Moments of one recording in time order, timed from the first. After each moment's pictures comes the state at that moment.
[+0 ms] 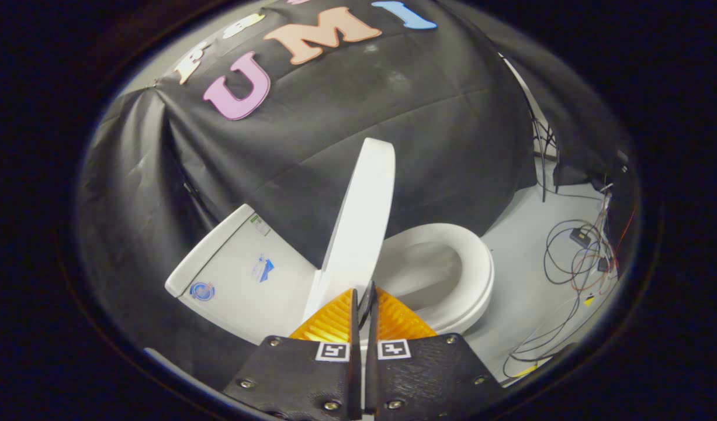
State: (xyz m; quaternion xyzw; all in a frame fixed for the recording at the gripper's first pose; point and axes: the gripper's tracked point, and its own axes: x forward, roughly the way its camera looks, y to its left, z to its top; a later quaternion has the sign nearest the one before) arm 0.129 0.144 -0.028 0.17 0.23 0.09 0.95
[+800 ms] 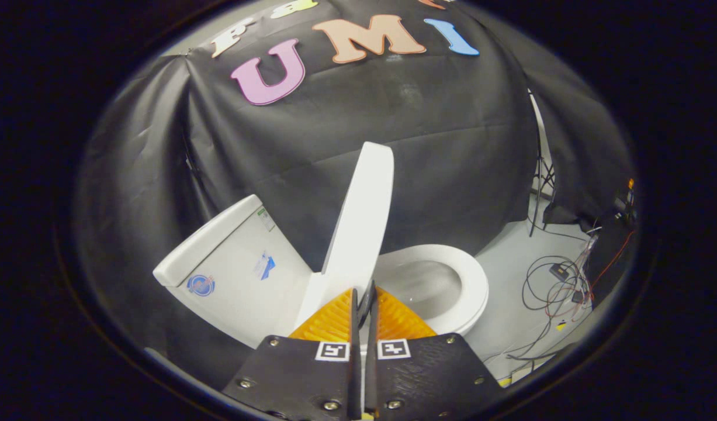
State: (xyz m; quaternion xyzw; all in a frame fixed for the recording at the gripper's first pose) arm 0.120 0.187 0.009 0.10 0.21 0.06 0.97
